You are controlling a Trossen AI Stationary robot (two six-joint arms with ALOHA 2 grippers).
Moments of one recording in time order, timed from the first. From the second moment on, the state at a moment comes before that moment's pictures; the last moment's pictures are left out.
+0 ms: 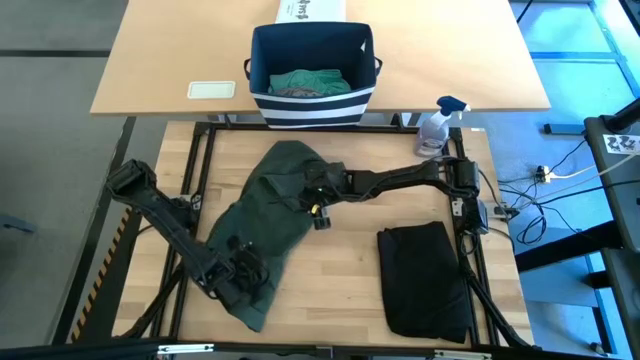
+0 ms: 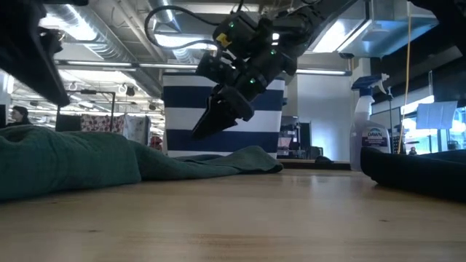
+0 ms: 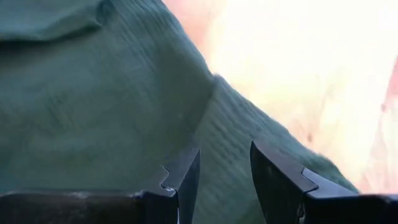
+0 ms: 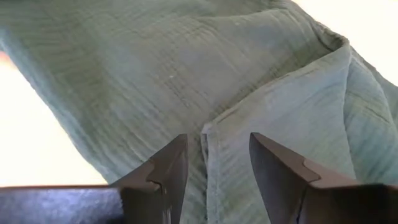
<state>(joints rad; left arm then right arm) -0.77 1.57 0.97 -0.76 -0.61 -1.18 -0.08 2.04 1.38 -0.09 -0.10 -0.37</state>
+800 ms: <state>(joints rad) -0.83 1.80 0.98 -0.38 -0.27 -1.16 -0.07 2.13 1.38 -0.01 0.05 -0.40</state>
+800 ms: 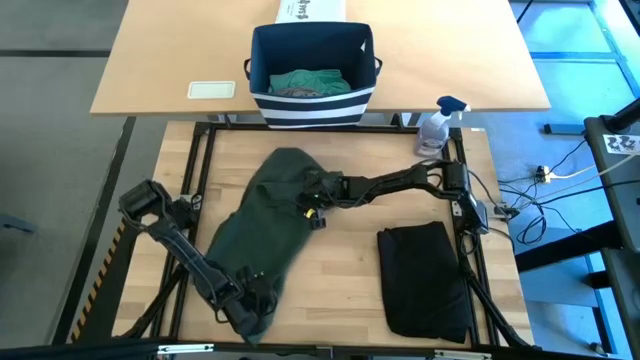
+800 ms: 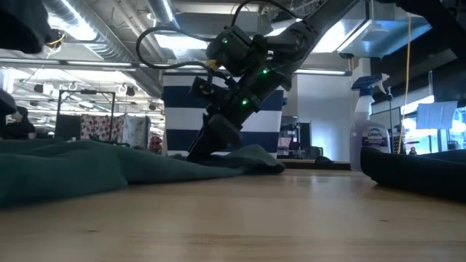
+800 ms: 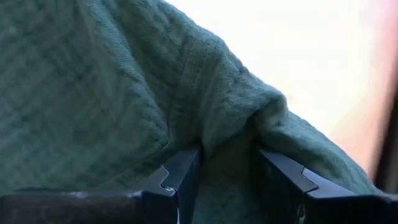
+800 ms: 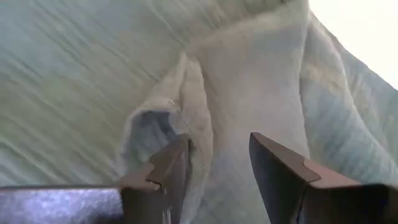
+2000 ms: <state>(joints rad) -0.87 1.80 0.98 -0.33 -0.22 -1.13 -0.28 2.13 1.63 -0.11 0.35 -0.57</state>
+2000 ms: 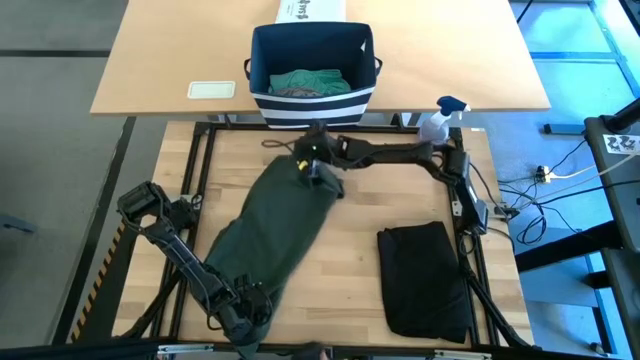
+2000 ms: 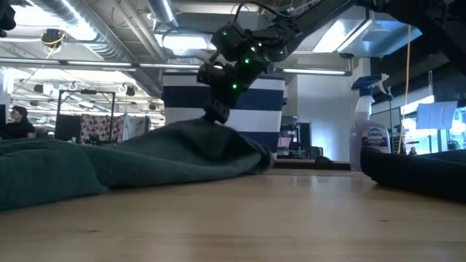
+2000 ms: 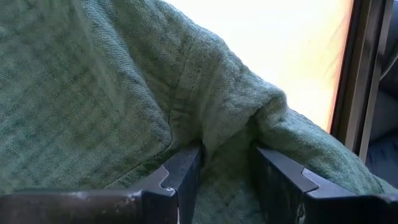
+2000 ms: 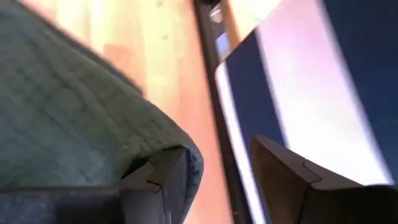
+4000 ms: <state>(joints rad) -0.46 1.53 0.96 -0.59 -0.56 -0.51 -0.23 1.90 1.66 -0.93 0.10 -0.29</state>
